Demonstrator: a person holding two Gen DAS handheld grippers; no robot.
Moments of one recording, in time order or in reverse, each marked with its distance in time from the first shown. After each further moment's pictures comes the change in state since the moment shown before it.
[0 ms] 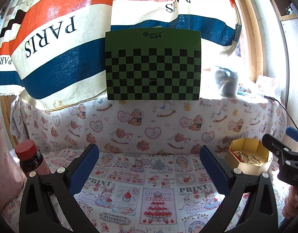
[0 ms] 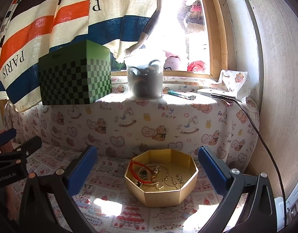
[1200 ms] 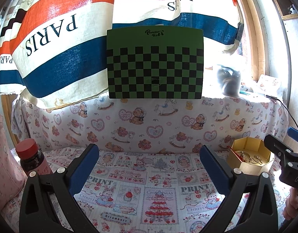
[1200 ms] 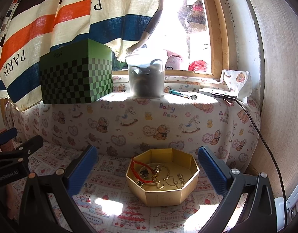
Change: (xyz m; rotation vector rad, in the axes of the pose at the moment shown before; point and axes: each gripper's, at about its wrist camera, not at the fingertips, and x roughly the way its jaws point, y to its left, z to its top) left arm 0.001 0.002 0.000 -0.004 0.009 0.014; right arm 0.000 0.001 -0.001 -0.004 0.002 0.005
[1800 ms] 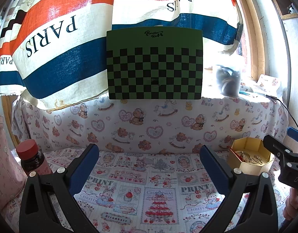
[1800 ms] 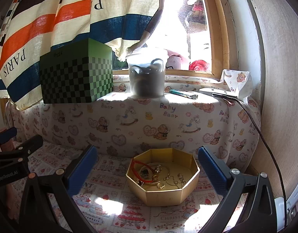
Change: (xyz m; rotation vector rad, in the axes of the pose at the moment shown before) left arm -0.001 -0.001 0.000 0.003 -0.006 0.008; right arm 0.000 0.002 0.000 -0.003 0.004 0.002
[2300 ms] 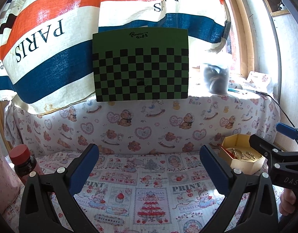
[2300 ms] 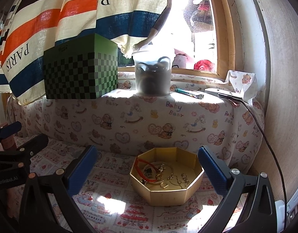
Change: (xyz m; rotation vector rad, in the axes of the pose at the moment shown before) left arm -0.002 -0.009 0.000 0.040 -0.005 -0.077; right arm 0.004 0.004 0.001 -0.024 0.020 0.017
